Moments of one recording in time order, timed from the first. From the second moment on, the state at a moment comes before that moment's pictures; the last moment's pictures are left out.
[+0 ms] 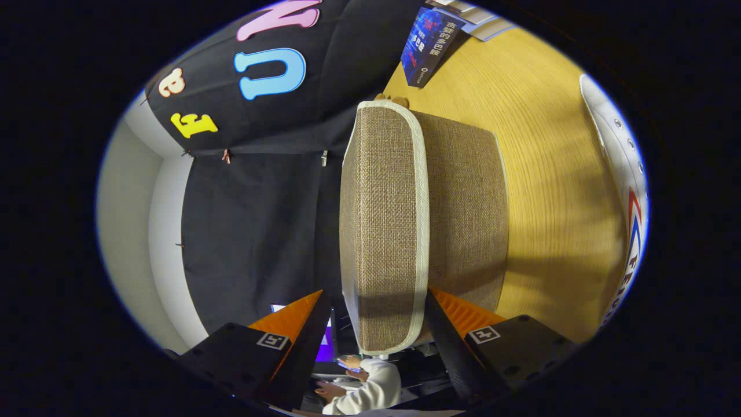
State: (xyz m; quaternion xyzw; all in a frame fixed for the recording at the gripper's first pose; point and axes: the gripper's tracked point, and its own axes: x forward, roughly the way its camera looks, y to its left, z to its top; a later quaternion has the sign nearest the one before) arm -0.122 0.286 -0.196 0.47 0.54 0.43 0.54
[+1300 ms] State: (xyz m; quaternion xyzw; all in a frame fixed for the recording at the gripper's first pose) arm -0.102 0.336 -0.038 0.51 0.50 0.47 0.52
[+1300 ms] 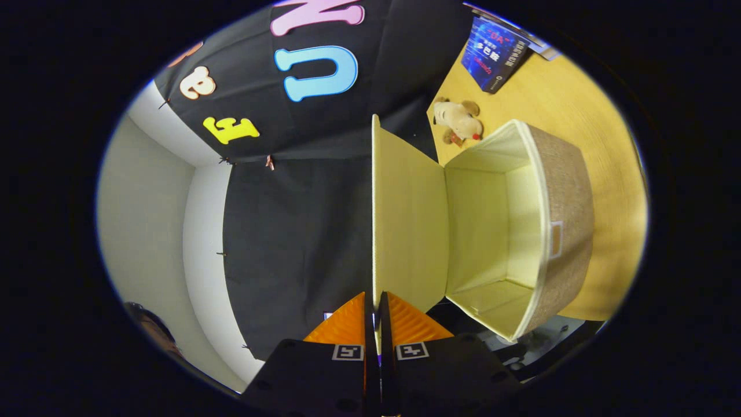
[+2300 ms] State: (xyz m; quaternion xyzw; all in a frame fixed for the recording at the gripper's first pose) arm -0.112 0.562 -0.024 0.43 0.53 0.48 0.55
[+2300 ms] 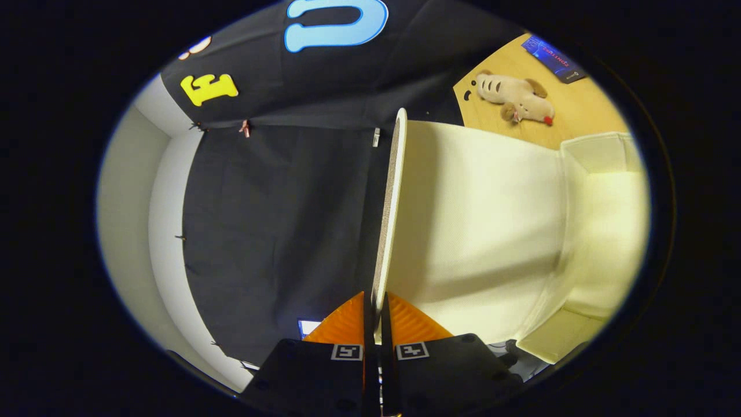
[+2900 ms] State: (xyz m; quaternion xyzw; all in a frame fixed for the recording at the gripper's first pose) arm -0.125 0.611 -0.110 0.31 0.56 0.45 0.62
